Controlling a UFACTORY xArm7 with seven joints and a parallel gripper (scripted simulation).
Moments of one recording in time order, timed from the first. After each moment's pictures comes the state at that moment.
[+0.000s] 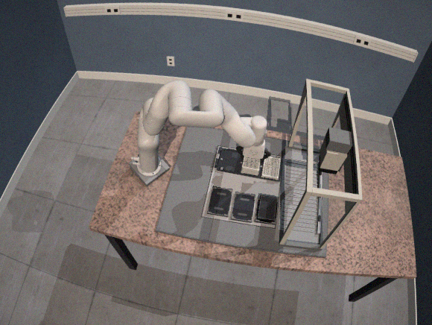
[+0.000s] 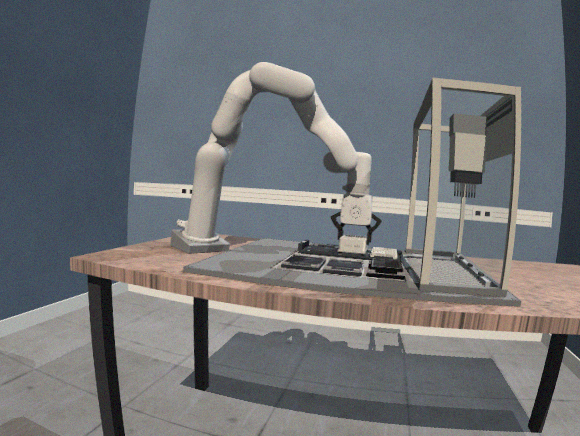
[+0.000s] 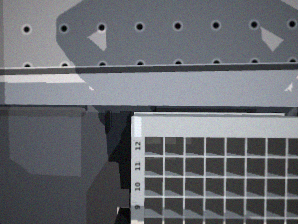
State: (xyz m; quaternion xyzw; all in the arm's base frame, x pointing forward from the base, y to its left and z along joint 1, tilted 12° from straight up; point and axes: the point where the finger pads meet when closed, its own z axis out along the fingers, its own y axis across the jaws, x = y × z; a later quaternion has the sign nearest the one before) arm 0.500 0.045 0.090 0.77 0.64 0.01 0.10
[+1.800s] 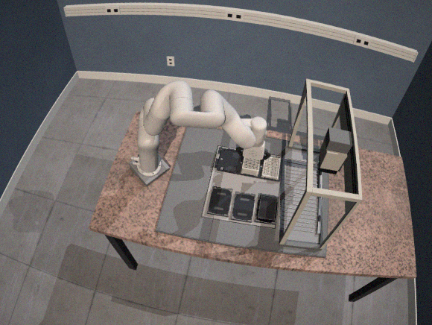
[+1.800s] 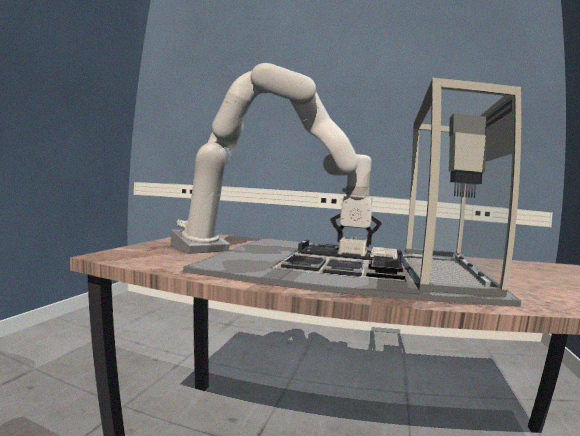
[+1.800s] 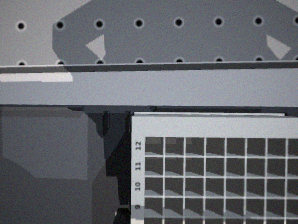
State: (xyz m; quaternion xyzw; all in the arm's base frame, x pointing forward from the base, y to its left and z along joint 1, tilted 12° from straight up) arm 0.501 0.044 0.082 0.77 0.64 0.01 0.10
